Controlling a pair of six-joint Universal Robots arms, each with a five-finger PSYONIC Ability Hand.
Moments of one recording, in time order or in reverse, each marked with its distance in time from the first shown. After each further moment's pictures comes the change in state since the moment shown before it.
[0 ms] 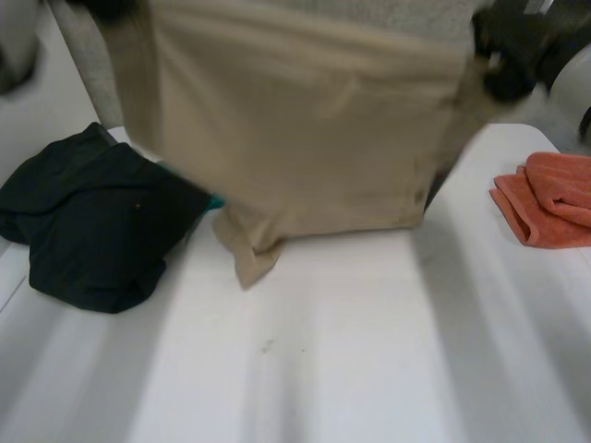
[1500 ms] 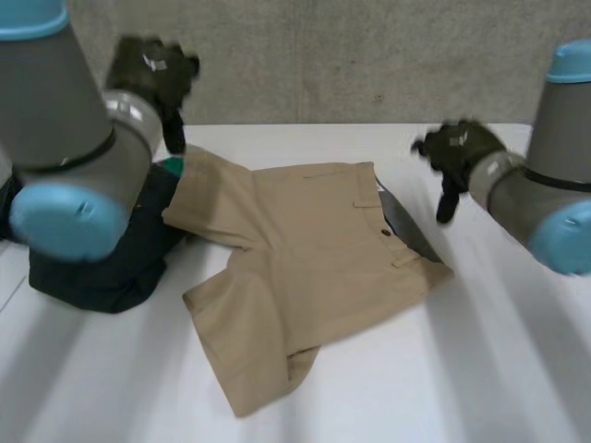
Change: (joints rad) left arm -0.026 -0.316 -0.035 0.120 -0.109 0.097; right arm 0.000 0.366 -0.051 0.042 -0.017 -0.042; left_hand -0.854 -0.901 -0.898 -0.904 -0.869; right_hand -0.878 -0.965 -0.986 -0.991 -0.957
